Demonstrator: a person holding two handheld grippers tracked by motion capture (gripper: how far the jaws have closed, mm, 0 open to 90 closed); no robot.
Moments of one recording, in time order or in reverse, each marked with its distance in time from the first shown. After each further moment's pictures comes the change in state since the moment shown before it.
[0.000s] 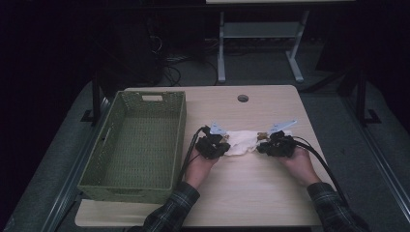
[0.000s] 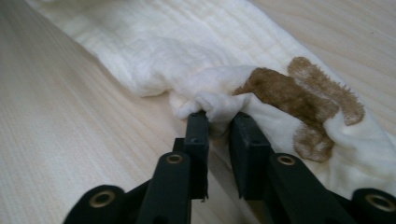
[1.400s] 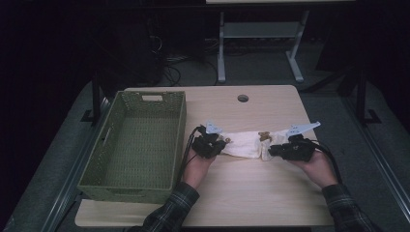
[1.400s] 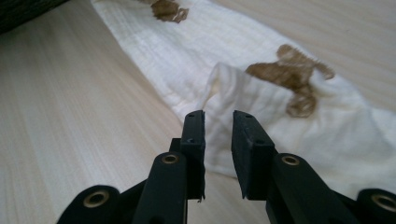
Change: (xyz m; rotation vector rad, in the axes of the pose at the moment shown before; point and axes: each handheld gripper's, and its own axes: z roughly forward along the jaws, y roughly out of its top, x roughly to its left) left arm 0.005 -0.001 -0.006 -0.018 0.062 -0.025; right arm -0.007 -0.025 -0.047 -0.075 0.100 0.022
